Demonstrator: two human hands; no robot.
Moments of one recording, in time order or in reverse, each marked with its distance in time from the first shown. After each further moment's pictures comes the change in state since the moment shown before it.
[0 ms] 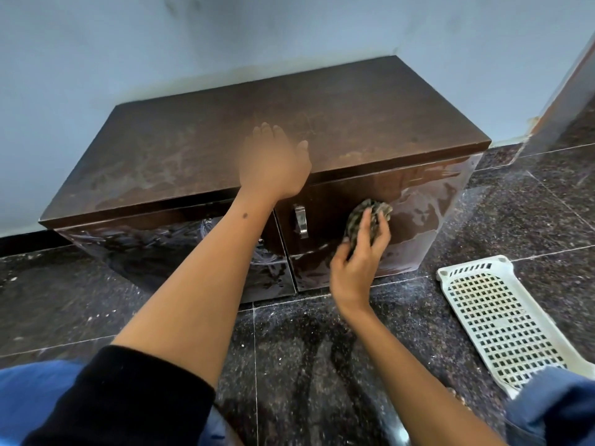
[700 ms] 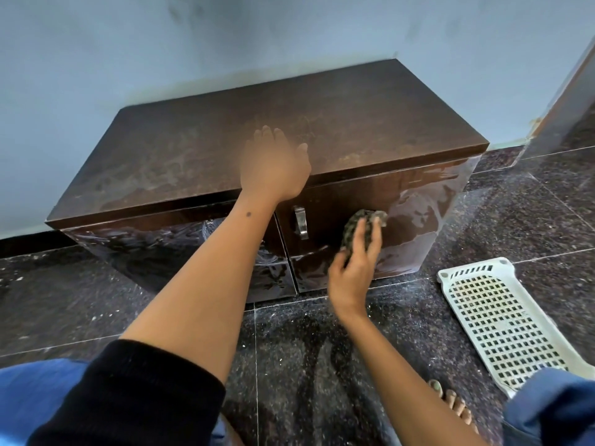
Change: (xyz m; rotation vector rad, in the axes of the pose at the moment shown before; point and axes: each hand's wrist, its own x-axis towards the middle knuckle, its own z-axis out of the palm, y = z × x) left_hand 0.000 0.000 0.002 -0.001 0.023 -0.011; right_hand -0.008 0.005 0.000 -0.002 -0.088 0.083
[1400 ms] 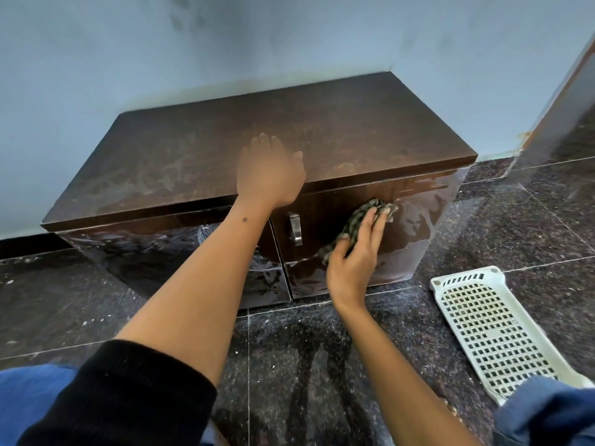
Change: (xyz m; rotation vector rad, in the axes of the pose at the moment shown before) left_hand 0.002 -0.001 0.001 0.007 0.003 0.009; right_hand 0.021 -0.025 -0.011 0.026 0.048 0.031
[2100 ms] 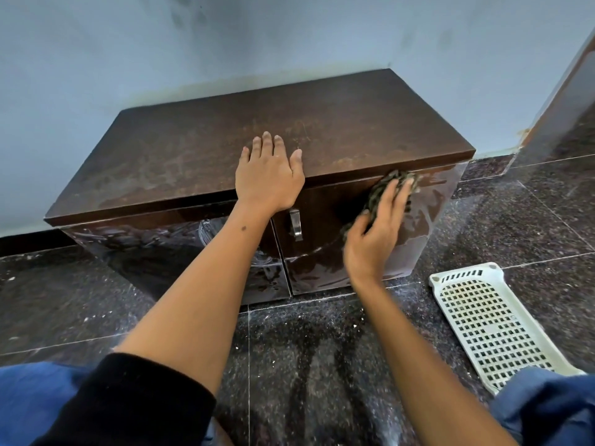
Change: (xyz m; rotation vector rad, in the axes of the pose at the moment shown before) left_hand -0.015 0.001 0.003 0.025 0.068 0.030; right_hand 0.033 -0.003 -0.010 -0.050 0.138 -0.127
